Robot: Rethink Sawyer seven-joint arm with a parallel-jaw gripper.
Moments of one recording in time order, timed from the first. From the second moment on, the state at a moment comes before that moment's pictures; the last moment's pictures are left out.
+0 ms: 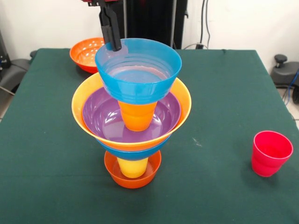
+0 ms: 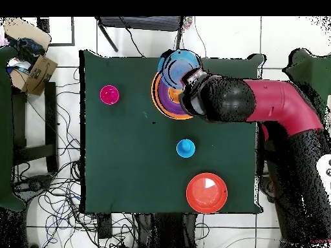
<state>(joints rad) -0.84 -0.83 0.76 1.56 -0.39 0.77 2.59</state>
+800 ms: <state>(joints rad) -0.84 -0.83 0.76 1.58 -0.40 0.75 2.59</state>
